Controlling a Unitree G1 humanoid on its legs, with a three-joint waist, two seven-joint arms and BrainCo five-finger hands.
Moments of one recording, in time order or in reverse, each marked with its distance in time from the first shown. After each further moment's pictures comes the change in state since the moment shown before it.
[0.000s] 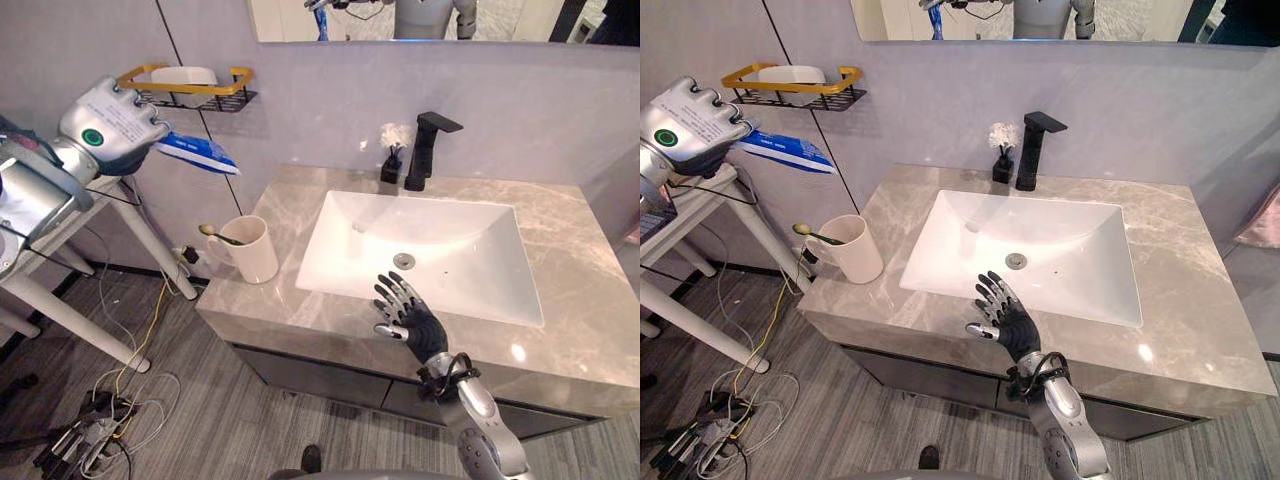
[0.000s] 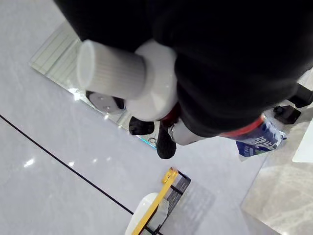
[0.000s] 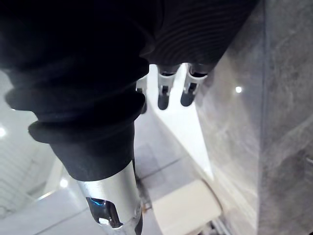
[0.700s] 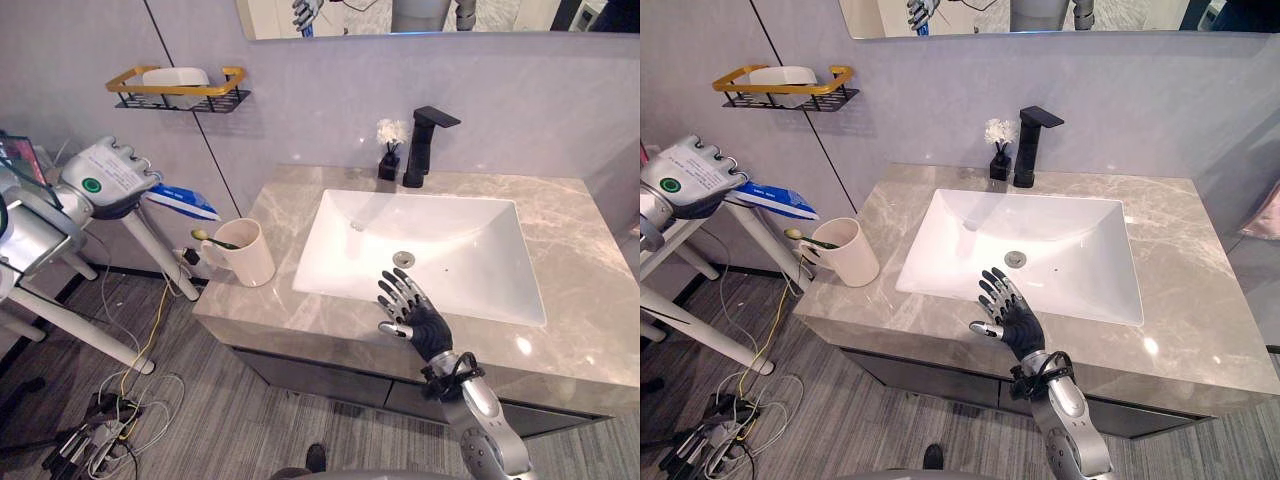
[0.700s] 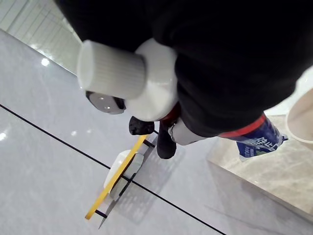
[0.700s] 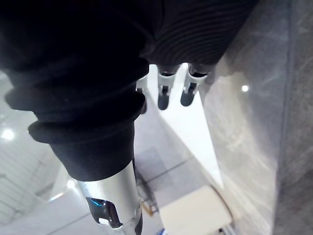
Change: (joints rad) left arm 0.234 0.019 0.087 0.005 0.032 -0.042 -0.013; right arm -0.007 -0.007 0.000 0.010 0.009 -0.032 0.002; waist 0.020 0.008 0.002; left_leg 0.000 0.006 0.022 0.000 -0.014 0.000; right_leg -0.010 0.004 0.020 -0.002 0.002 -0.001
